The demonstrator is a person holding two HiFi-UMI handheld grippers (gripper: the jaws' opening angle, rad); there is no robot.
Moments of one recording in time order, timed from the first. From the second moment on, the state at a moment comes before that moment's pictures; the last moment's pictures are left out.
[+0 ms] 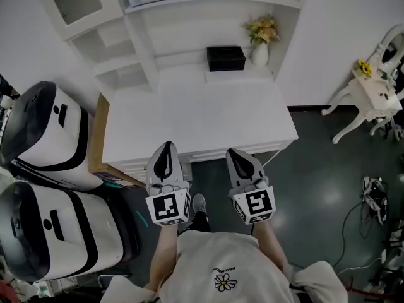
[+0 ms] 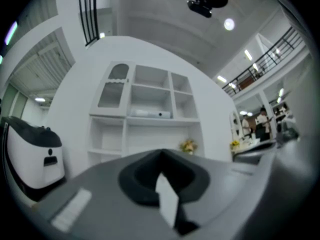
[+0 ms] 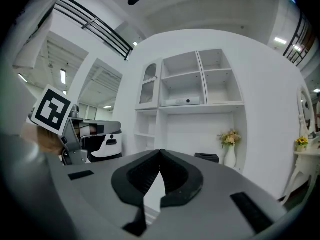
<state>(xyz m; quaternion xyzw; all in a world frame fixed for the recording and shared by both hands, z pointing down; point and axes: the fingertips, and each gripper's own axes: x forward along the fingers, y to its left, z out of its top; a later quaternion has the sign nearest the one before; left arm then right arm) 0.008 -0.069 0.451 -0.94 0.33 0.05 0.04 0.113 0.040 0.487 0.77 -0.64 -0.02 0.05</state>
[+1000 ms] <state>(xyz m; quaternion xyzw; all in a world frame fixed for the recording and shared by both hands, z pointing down) 0.089 -0.219 0.436 -0.95 0.31 0.07 0.05 0.168 -0.148 0.462 0.74 -0.67 -0.05 0.03</state>
